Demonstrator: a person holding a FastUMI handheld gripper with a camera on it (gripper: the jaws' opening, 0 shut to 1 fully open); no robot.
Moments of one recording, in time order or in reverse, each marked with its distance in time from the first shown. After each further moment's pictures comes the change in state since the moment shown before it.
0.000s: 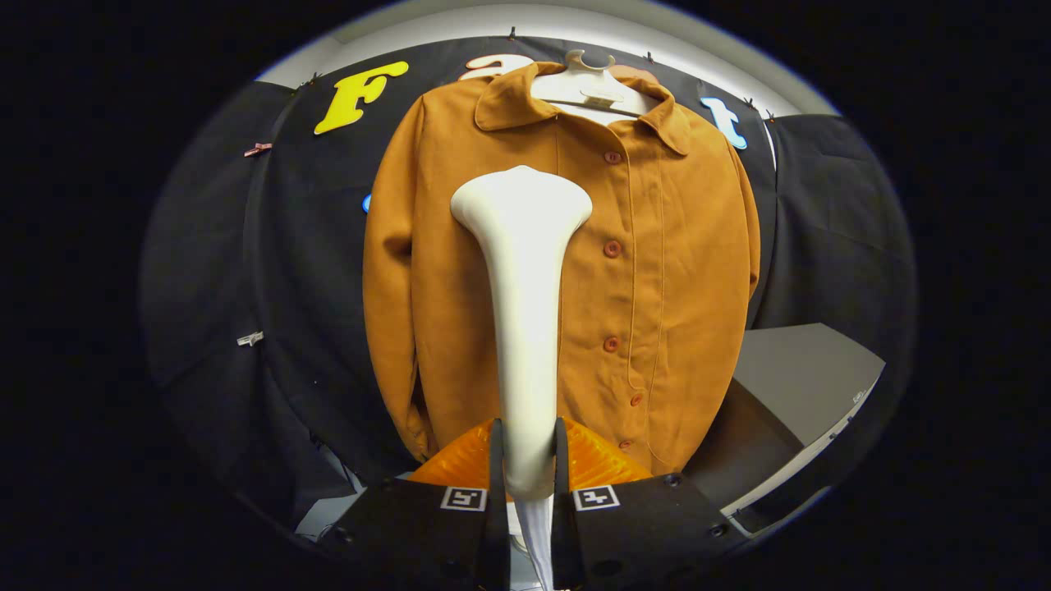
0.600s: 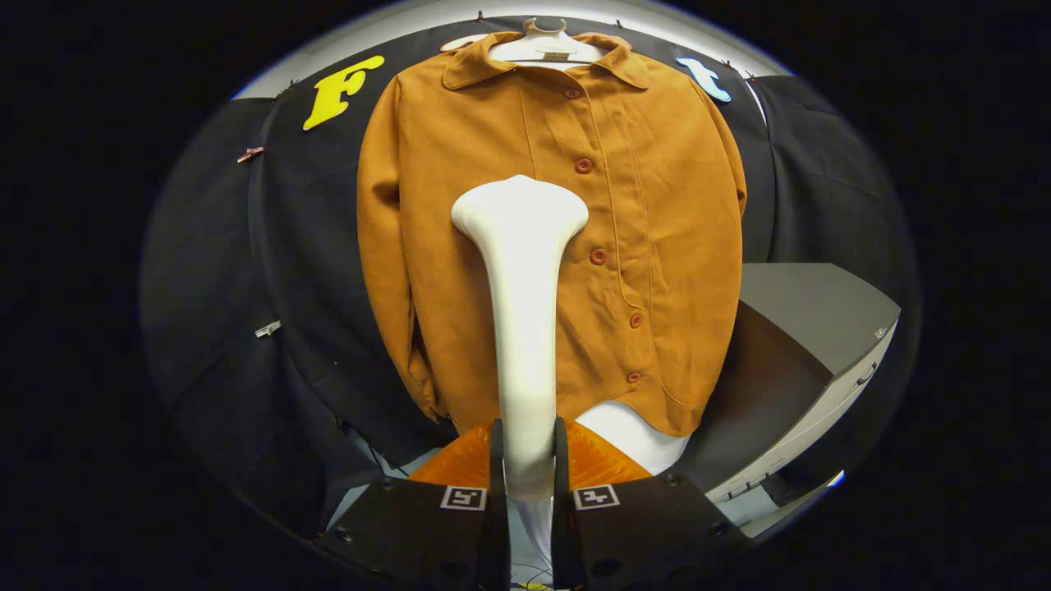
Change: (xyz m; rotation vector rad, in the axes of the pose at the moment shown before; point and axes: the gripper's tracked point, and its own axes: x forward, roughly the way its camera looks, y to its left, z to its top) arm -0.028 -0.011 -0.052 0.094 0.093 0.058
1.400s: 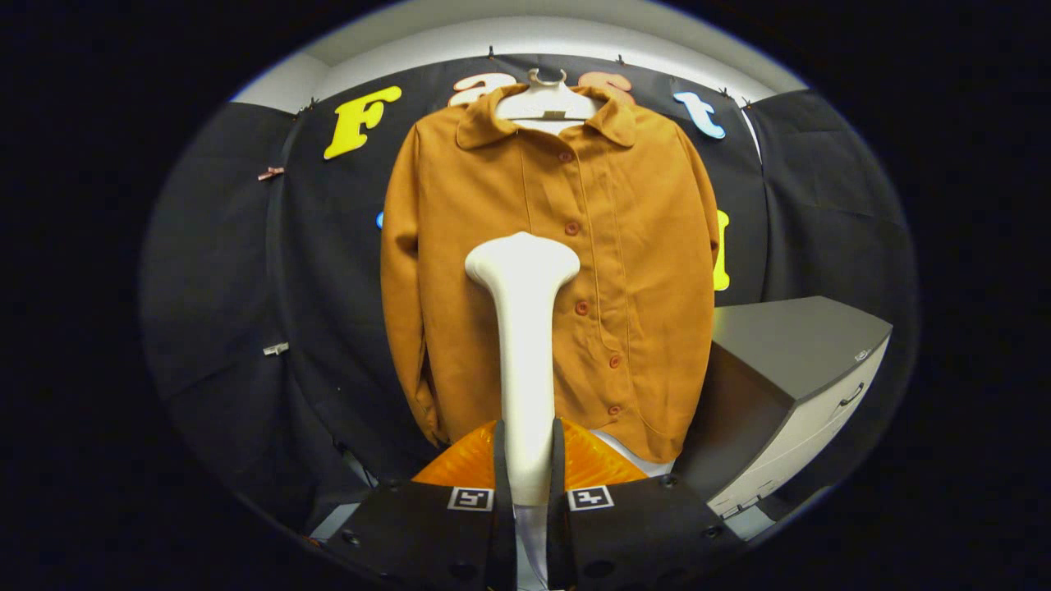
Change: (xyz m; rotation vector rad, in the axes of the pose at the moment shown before) arm -0.042 -0.007 0.038 -0.033 -0.201 0.020
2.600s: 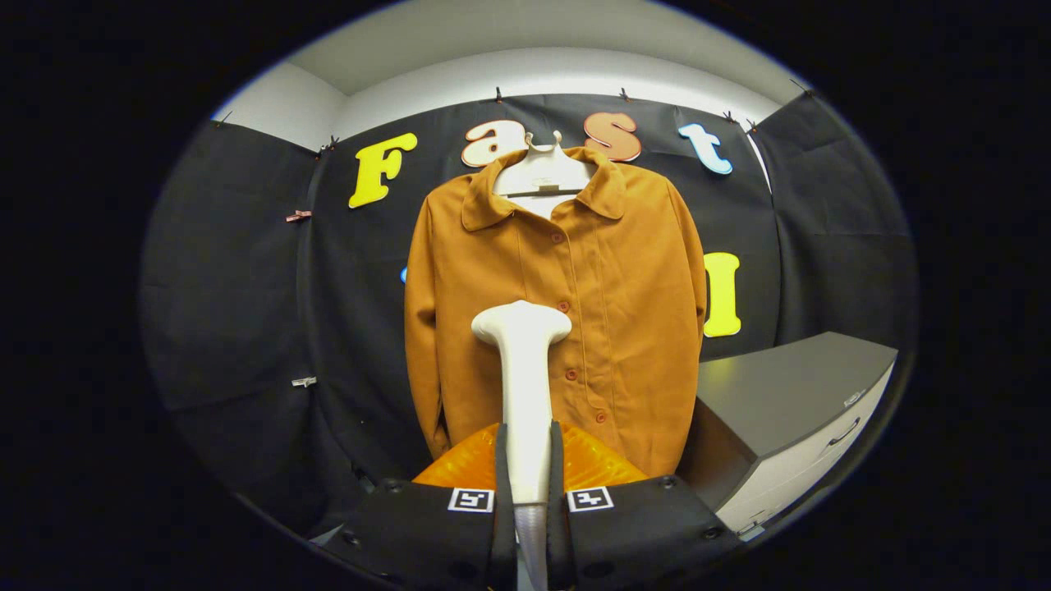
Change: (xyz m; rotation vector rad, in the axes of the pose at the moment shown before) arm -0.025 -0.027 0.065 0.014 -0.163 0.108
